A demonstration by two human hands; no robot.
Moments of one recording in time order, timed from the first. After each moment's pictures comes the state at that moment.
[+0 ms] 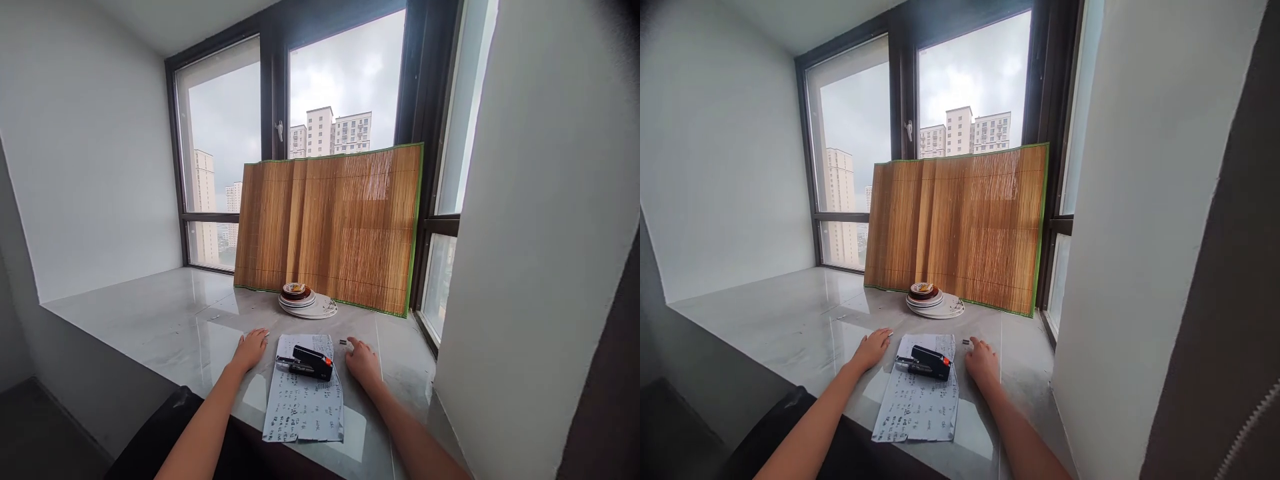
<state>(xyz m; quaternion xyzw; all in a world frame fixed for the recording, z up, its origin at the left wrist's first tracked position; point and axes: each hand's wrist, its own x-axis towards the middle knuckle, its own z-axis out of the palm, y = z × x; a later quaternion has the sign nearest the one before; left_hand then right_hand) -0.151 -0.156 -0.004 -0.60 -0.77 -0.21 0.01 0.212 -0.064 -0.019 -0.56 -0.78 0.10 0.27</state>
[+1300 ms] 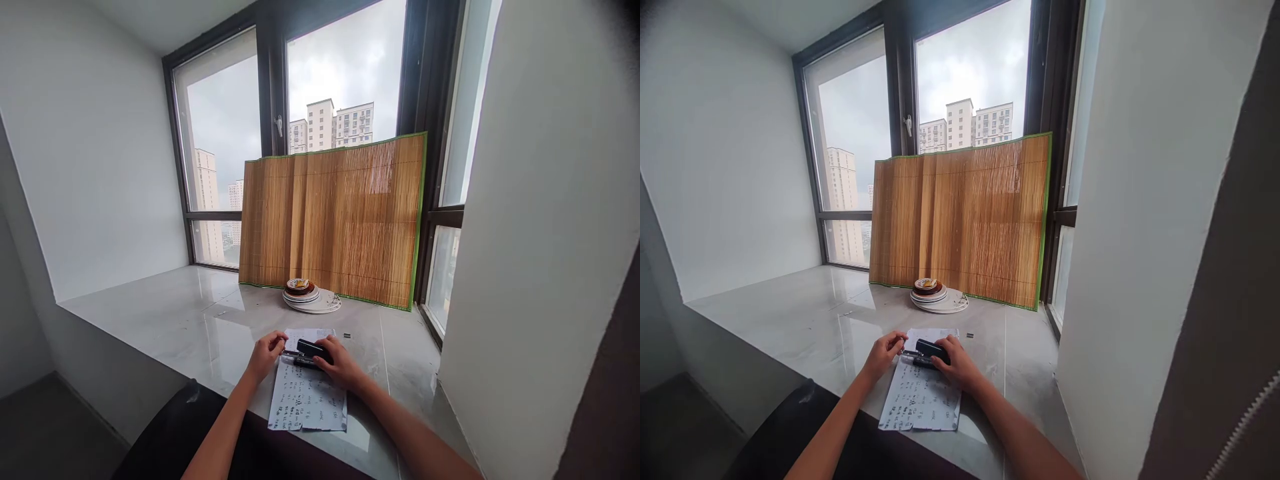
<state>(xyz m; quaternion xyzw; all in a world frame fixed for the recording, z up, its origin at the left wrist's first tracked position) -0.091 -0.196 0.004 -0.60 -0.56 -0.54 -0.19 0.170 -0.110 -0.005 -0.23 -0.87 0.27 0.36</state>
